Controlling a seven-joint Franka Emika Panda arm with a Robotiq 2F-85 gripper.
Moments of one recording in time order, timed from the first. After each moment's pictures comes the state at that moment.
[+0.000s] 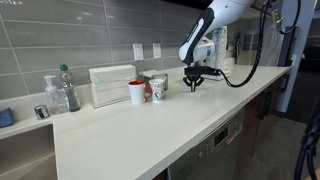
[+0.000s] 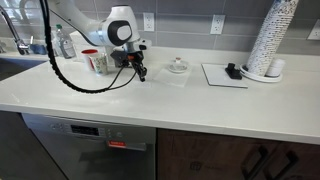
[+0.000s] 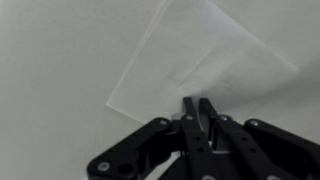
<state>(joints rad) 0.02 0.55 -0.15 -1.75 -0.05 2.49 0.46</state>
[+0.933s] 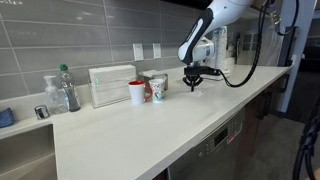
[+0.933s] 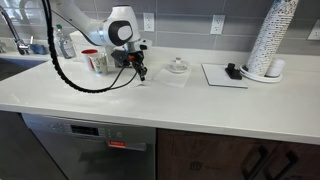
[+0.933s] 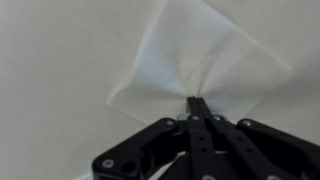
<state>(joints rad) 0.02 0.56 -0.15 -1.73 -0.03 2.48 0.44</state>
